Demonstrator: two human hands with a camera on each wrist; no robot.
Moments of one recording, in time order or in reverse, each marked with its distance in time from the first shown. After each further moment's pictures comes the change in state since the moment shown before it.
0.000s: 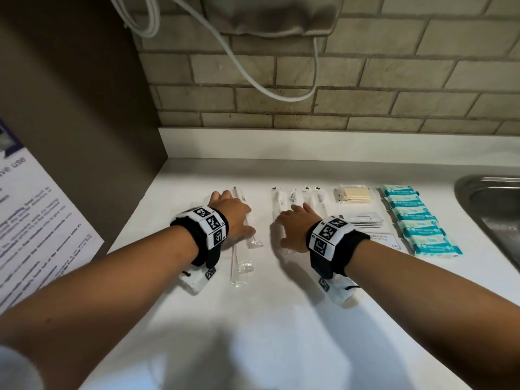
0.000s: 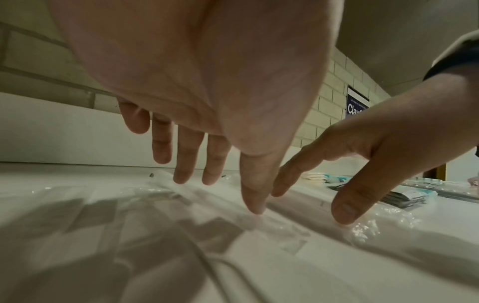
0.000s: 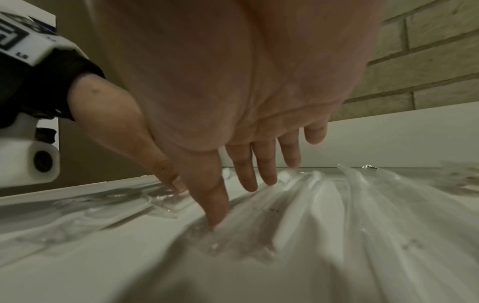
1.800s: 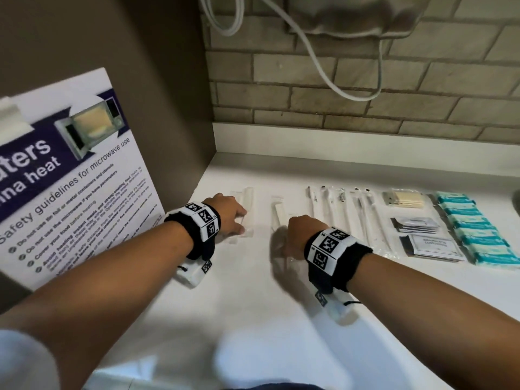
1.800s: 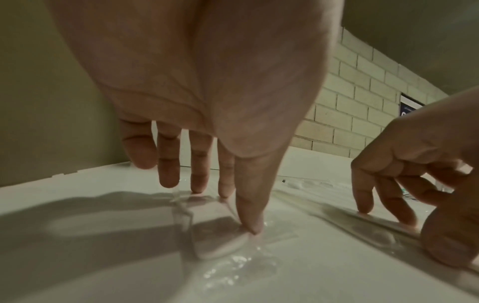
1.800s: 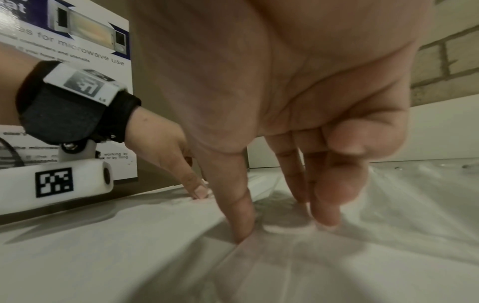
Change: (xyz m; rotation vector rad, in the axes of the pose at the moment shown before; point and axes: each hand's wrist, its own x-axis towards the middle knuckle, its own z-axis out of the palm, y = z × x) left_hand -0.059 -0.115 0.015 -0.129 -0.126 -0.117; right_hand -0.004 -0.120 -0.017 0.167 0.002 0.157
